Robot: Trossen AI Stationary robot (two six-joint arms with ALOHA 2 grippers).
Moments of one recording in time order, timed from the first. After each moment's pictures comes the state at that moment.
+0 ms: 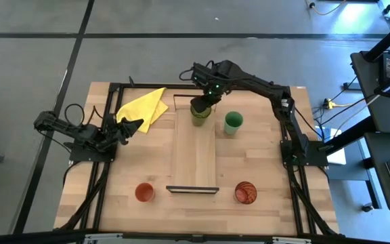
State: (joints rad) left arm -0.33 0.11 0.01 0.39 -0.81 -0.63; right arm -0.39 2.16 2.28 -1.47 -0.10 0.52
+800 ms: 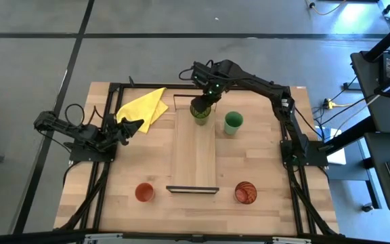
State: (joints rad) left arm -0.33 0.11 0.01 0.37 -0.81 -0.63; right arm -0.39 2.16 2.28 -1.45 -0.10 0.43
